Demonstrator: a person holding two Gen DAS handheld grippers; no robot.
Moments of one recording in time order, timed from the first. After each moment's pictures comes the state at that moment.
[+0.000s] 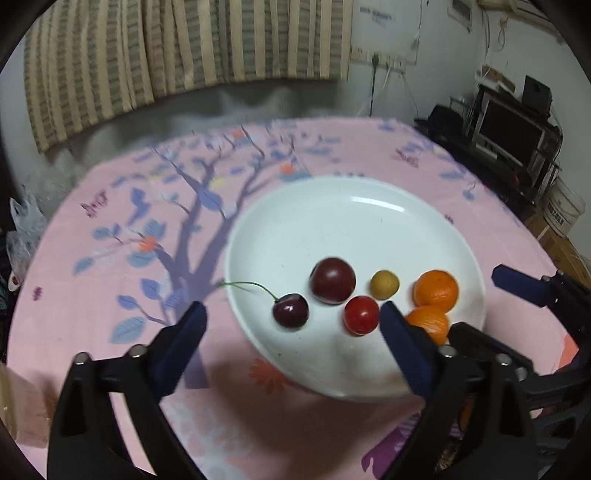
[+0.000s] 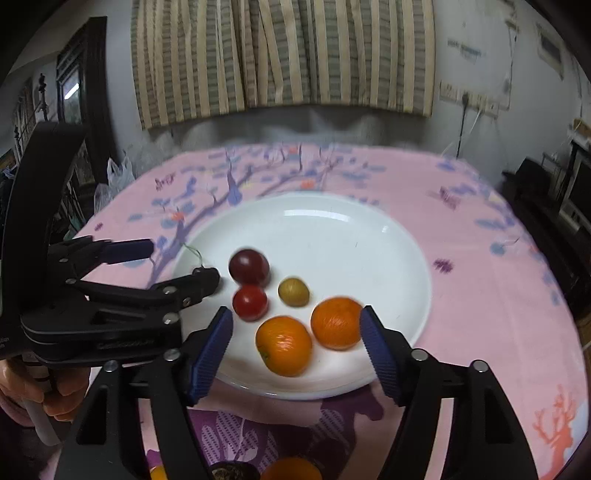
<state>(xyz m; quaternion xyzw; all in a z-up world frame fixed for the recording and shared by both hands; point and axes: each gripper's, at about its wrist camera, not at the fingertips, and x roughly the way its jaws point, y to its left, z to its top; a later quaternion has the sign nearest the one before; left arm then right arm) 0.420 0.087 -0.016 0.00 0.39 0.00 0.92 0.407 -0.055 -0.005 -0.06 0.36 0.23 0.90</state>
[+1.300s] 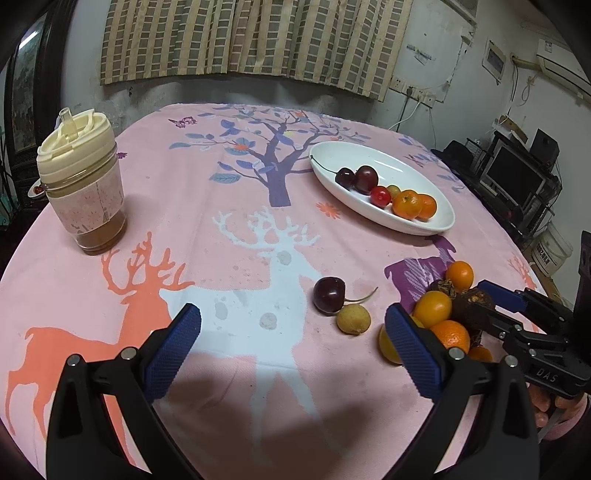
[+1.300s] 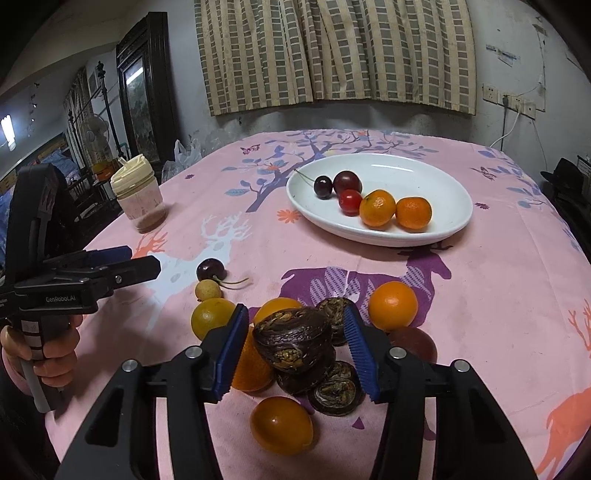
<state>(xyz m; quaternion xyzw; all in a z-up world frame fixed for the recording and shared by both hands) 0.225 0.140 -0.048 -0.11 0.37 0.04 0.92 0.276 -0.075 -0.030 -0.06 0.37 0.33 0.87</state>
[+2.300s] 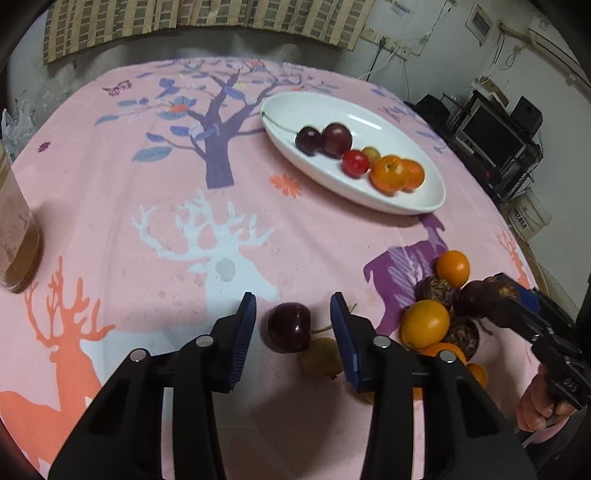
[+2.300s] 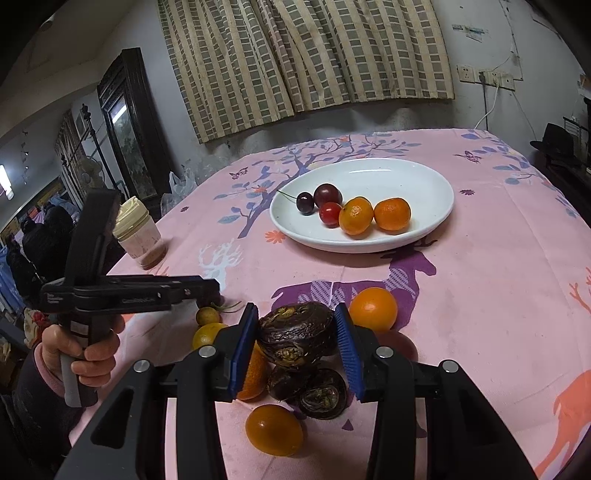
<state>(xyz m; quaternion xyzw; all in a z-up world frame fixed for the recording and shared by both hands) 0.301 0.128 -0.070 -0.12 0.47 -0.05 0.87 0.289 -0.104 -0.019 0.02 0.36 0.33 0.87</state>
